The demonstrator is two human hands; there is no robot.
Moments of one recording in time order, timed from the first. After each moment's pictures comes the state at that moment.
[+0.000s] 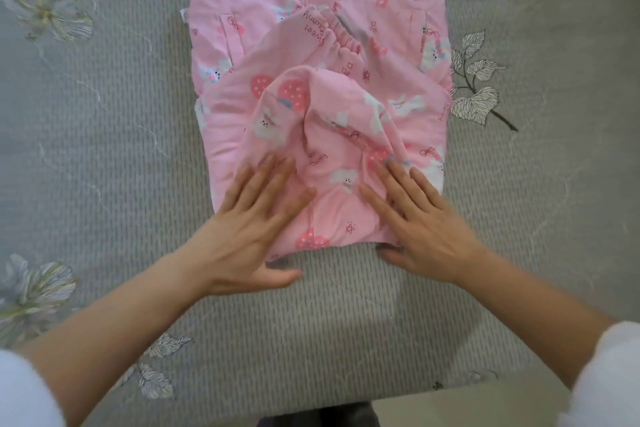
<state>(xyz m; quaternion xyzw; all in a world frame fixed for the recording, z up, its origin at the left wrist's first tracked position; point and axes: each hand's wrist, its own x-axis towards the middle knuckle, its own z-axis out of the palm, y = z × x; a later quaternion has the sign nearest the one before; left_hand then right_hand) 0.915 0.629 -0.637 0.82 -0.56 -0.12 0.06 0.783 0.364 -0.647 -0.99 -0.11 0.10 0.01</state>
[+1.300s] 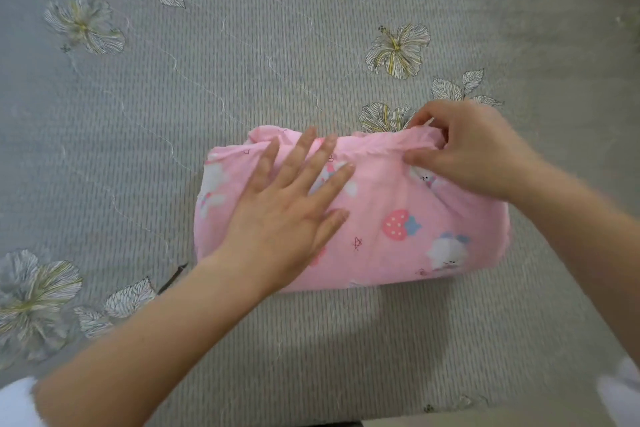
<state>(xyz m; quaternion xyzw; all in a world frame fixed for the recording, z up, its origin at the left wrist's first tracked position) 0.906 0.571 -0.555 0.90 -0.42 -0.12 0.00 0.881 0.332 -0.534 -0.95 0.18 0.13 0.23</state>
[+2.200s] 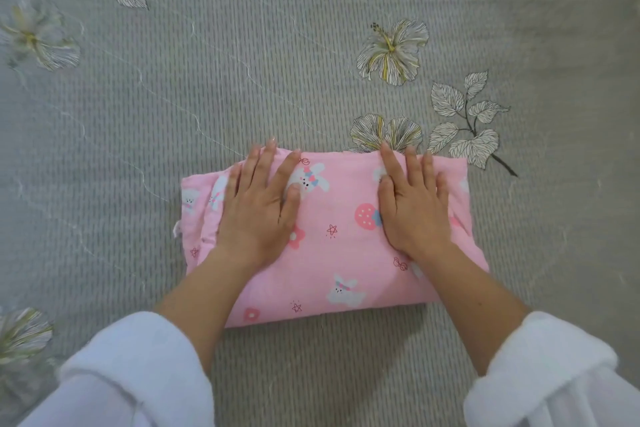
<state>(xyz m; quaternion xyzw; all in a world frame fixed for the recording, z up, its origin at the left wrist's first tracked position) 0.960 0.554 -0.679 0.94 -0.25 -0.16 0.19 0.870 0.350 -0.676 -0.94 0.29 0.12 0.17</state>
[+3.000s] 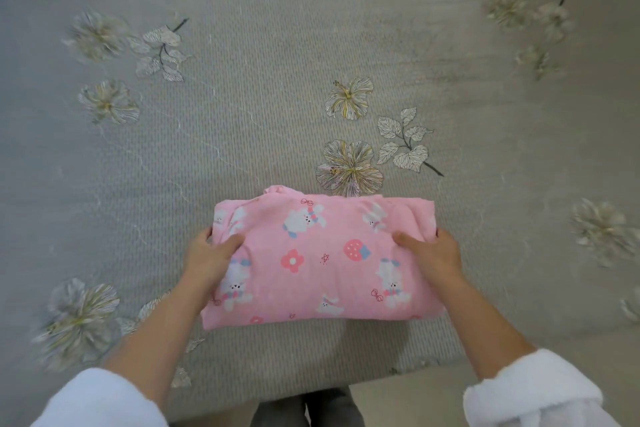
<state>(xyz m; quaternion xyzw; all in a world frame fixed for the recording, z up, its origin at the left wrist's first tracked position) 0.908 0.640 -0.586 0.82 0.19 -0.30 0.45 0.747 0.339 -0.574 -0.65 0.60 0.03 0.46</state>
